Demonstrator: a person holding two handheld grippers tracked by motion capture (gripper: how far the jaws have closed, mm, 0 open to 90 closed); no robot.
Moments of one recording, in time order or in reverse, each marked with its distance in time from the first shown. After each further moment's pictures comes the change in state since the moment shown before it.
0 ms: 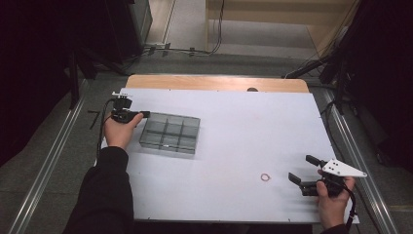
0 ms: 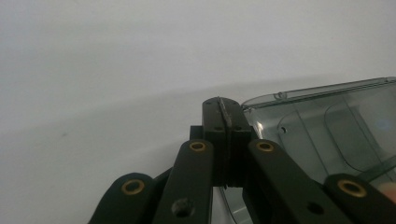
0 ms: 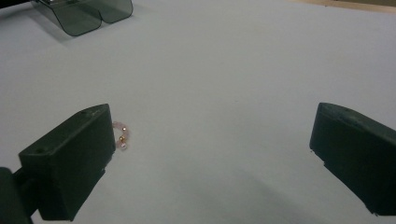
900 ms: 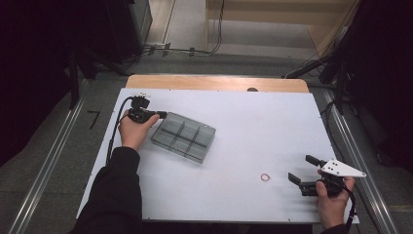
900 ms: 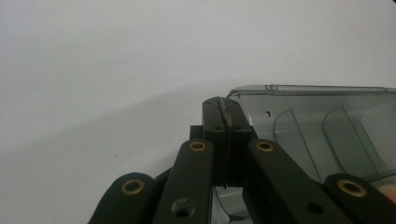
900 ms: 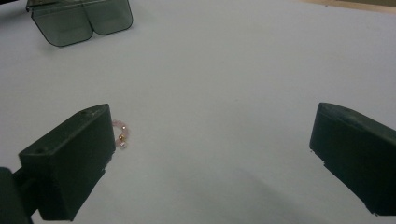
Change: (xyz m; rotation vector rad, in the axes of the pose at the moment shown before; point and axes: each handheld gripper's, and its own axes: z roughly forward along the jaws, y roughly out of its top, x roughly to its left) left arm -0.041 0.009 0.028 0.022 -0.092 0.107; right arm 0.001 0.000 0.001 0.005 -0.005 -0.007
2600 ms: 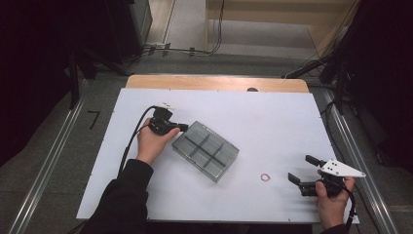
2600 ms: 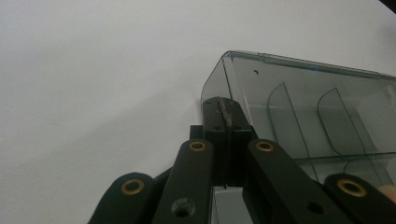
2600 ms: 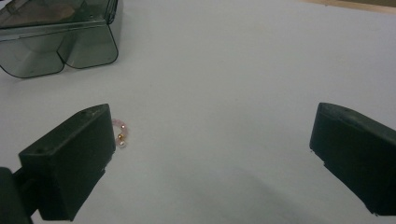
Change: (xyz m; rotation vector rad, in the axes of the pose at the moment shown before) left arm -0.072 -0.014 0.022 0.070 -0.124 0.128; right arm 0.001 0.000 0.000 0.004 -0.004 -0.011
